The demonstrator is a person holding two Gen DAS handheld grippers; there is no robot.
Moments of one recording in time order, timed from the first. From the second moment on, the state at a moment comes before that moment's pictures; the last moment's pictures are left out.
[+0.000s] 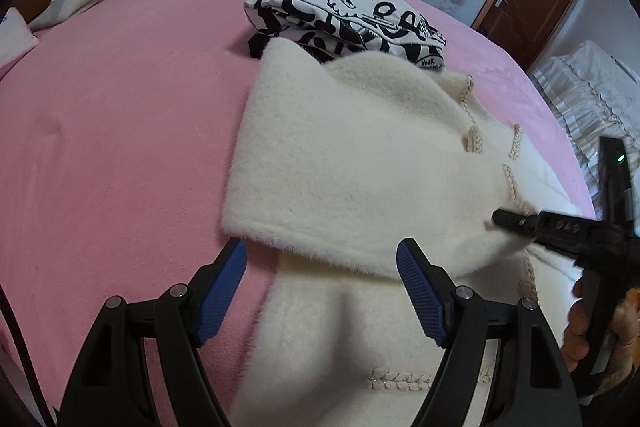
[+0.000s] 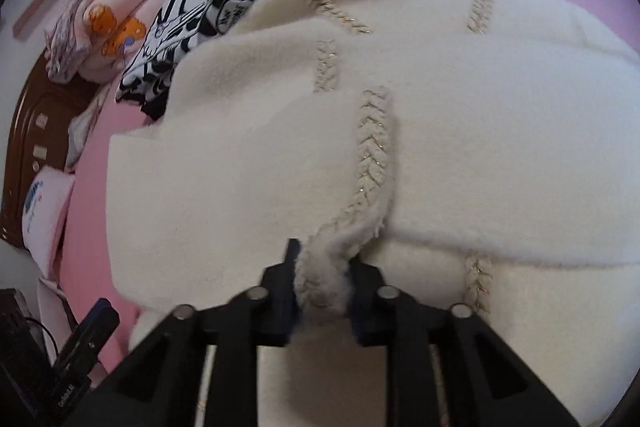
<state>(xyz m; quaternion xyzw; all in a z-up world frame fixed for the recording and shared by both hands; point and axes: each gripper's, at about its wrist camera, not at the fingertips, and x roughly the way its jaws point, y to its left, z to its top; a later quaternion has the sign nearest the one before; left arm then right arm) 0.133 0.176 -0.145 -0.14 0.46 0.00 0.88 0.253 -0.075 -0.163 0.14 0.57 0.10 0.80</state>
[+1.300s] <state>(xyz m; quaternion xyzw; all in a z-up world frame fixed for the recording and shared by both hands) 0.316 0.166 -0.195 -0.14 0.52 -0.10 0.84 0.287 -0.242 -0.172 0.07 0.52 0.00 0.85</state>
